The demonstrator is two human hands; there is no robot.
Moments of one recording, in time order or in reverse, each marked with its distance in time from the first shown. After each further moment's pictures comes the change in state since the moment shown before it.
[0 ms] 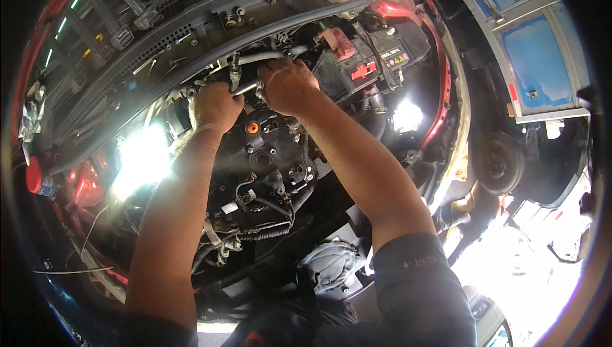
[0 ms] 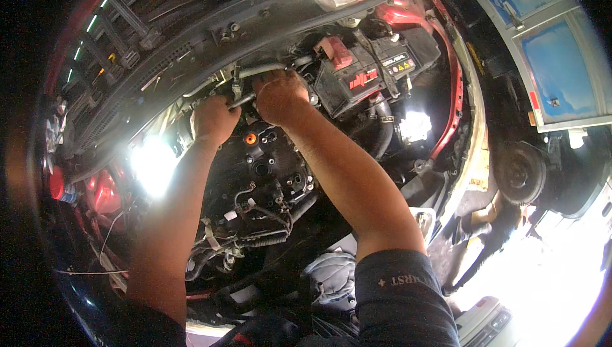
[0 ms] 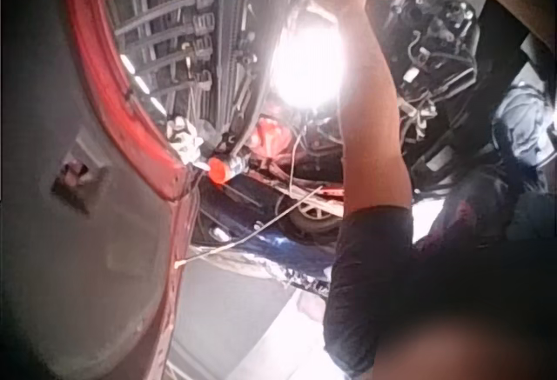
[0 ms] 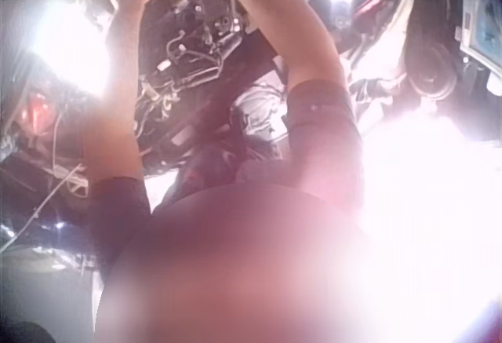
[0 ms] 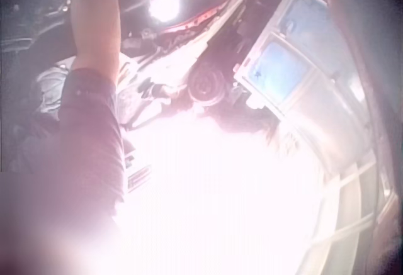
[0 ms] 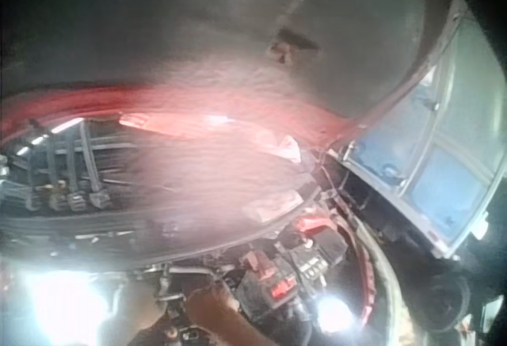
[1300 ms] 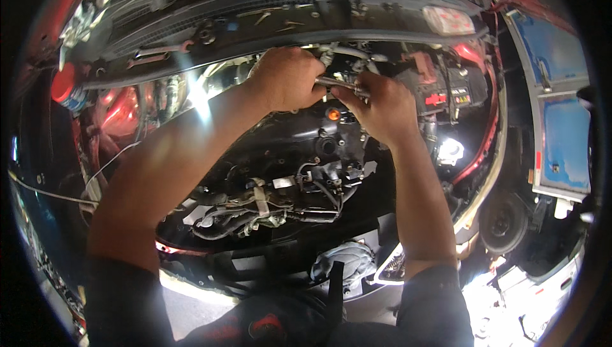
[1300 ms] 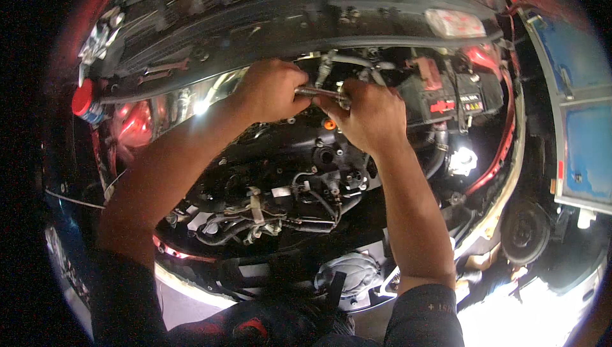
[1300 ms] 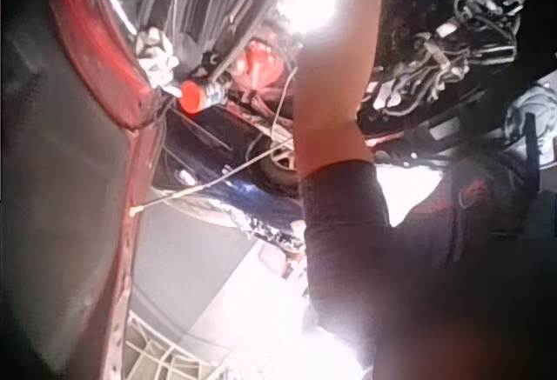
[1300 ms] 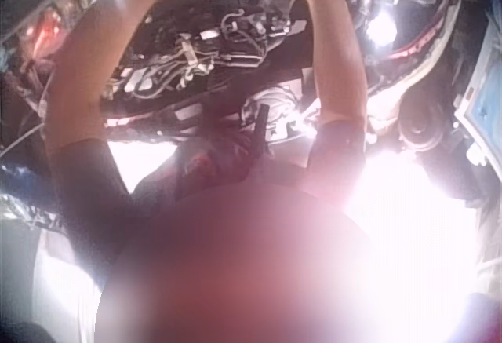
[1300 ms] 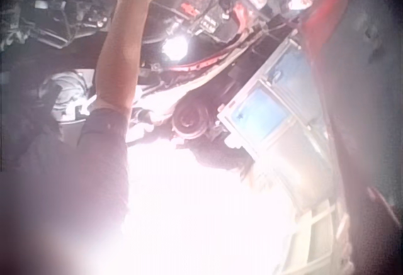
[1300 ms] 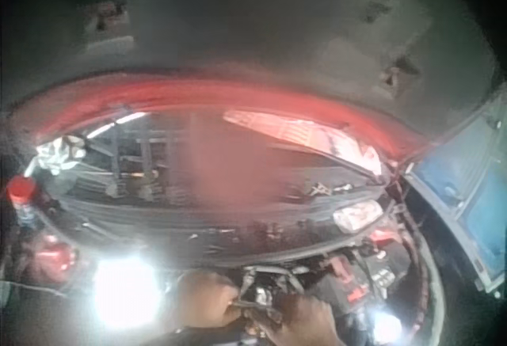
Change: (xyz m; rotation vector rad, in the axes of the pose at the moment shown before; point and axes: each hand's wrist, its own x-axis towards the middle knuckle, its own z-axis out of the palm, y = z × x) left_hand -0.023 -0.047 -0.088 -0.148 -0.059 0.475; right_hand -0.019 -0.050 -0.063 0.337 -0.059 0.150
